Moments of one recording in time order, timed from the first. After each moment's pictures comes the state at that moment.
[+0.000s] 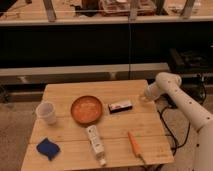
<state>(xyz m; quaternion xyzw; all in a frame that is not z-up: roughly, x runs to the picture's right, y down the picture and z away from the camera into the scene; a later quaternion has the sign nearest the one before) 0.250 0.063 0.929 -0.15 -0.23 -0.30 0.91</state>
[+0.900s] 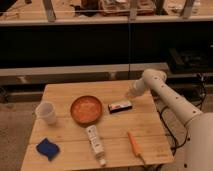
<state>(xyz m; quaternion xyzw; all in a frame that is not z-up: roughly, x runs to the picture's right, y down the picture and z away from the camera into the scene) 0.159 0.036 0.938 -0.06 -0.29 -0.45 0.84</state>
